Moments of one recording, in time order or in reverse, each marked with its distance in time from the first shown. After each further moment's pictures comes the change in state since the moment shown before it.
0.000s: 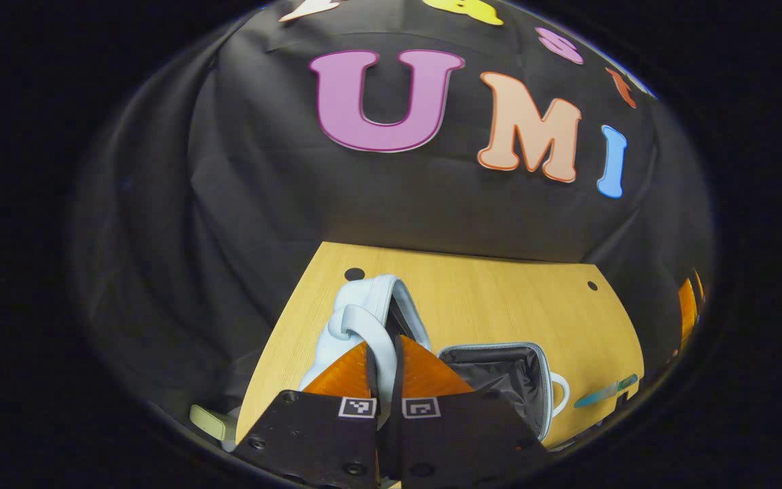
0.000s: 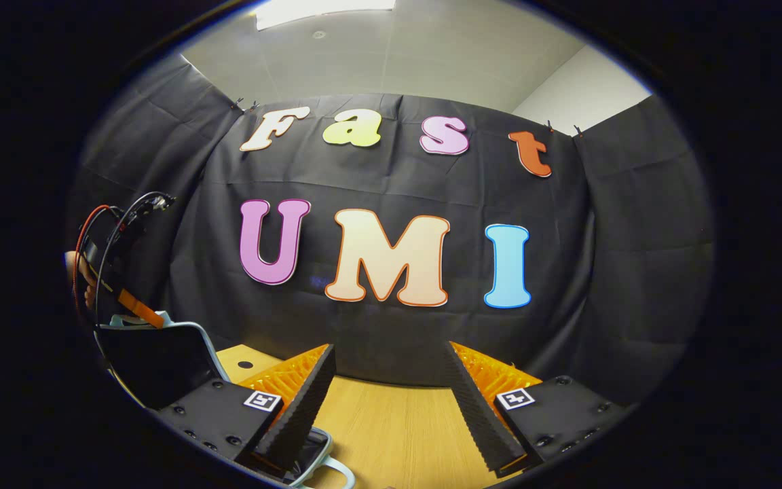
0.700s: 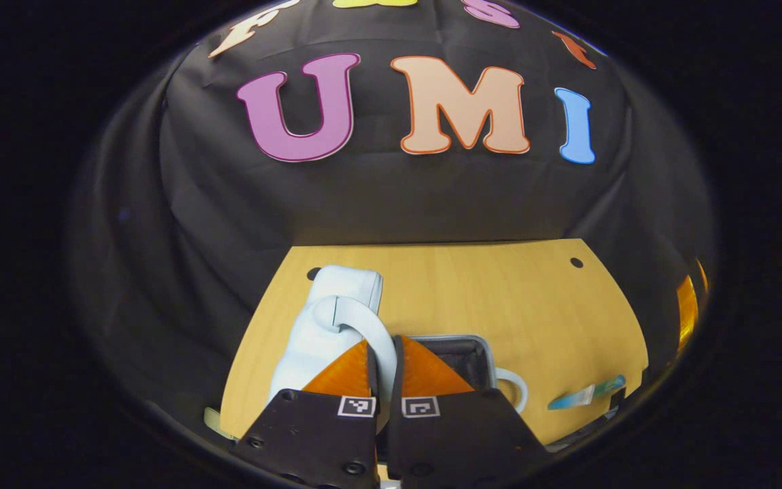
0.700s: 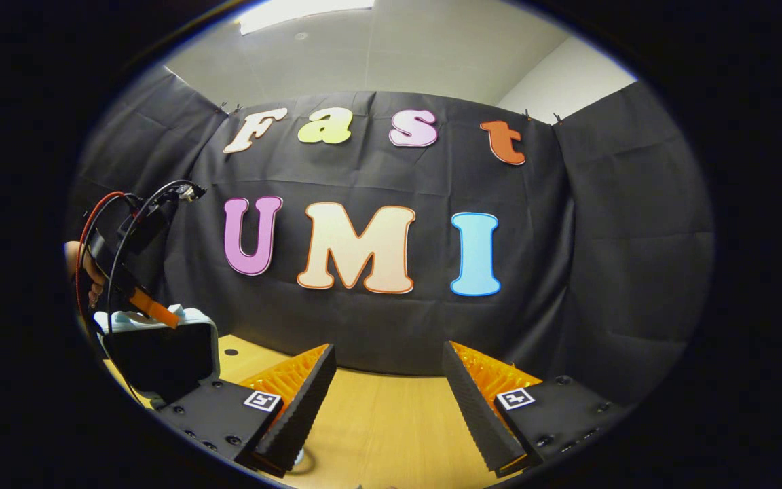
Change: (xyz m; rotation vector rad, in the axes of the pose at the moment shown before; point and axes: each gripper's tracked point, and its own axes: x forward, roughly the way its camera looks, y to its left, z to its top) left arm -0.023 -0.147 -0.009 0.191 0.026 0.060; right arm -0.028 -0.101 -0.016 0.030 0.029 -0.010
